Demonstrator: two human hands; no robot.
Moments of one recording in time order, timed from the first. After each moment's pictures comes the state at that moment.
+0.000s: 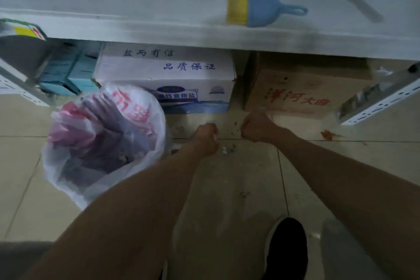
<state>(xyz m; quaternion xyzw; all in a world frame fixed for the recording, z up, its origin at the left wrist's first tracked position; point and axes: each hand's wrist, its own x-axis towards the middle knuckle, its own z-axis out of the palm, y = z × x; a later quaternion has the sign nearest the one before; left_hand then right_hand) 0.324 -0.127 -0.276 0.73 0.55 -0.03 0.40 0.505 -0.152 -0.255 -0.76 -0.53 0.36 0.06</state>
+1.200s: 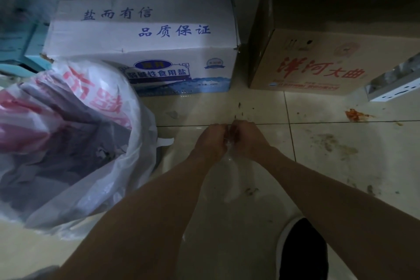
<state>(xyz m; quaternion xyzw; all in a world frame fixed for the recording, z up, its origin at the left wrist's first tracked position) 0.352 -0.135 -0.377 0.78 0.50 0.01 0.38 0.482 -0.170 -0.394 -0.76 -0.54 0.35 0.10</state>
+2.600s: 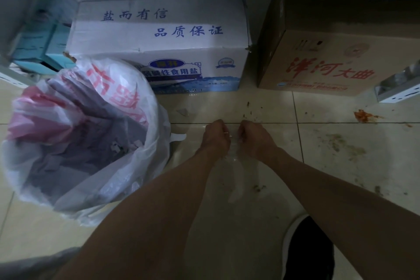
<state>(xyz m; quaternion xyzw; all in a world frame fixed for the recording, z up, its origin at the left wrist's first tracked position) 0.344 -0.138 -0.368 0.66 0.62 0.06 0.42 0.470 -0.176 -0.370 -0.76 -0.56 0.32 0.07</state>
